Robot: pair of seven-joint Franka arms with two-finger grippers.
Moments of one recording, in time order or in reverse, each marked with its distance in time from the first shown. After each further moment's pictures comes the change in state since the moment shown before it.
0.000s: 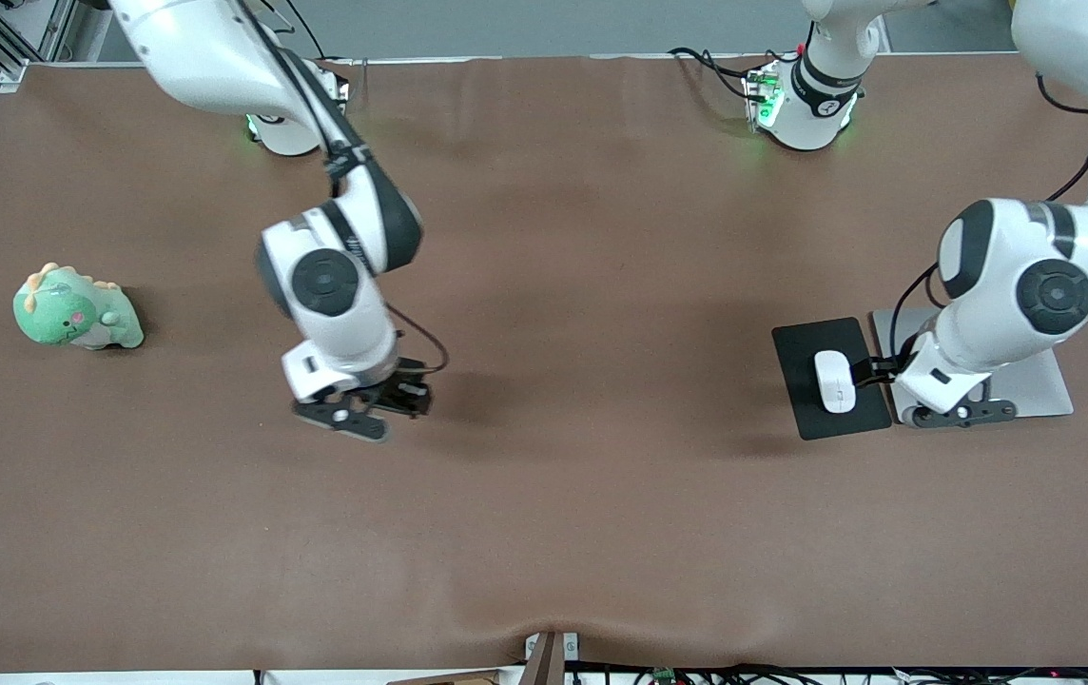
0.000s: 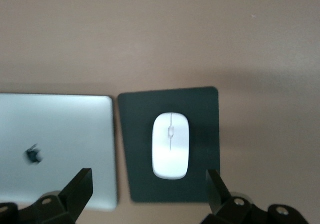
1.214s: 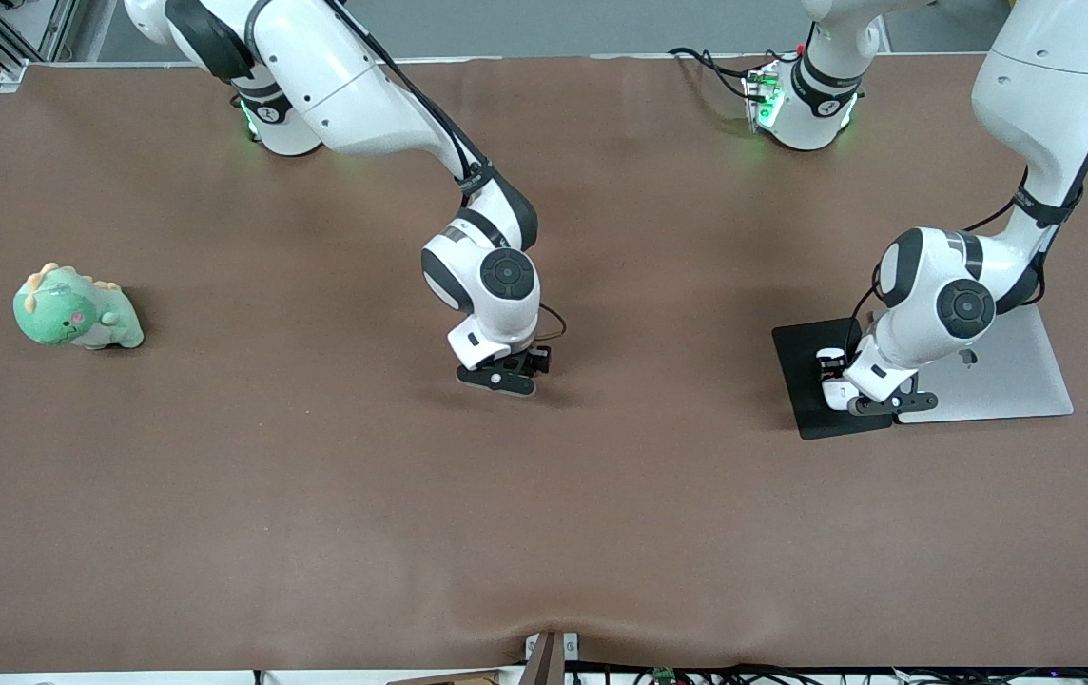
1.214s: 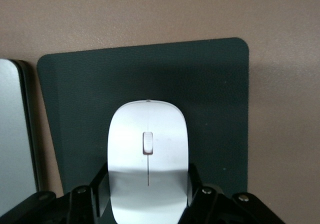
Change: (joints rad) left arm 0.001 0.165 0.045 -0.311 0.000 0.504 -0.001; right arm 0.328 0.337 0.006 0.103 -0.002 0.197 0.273
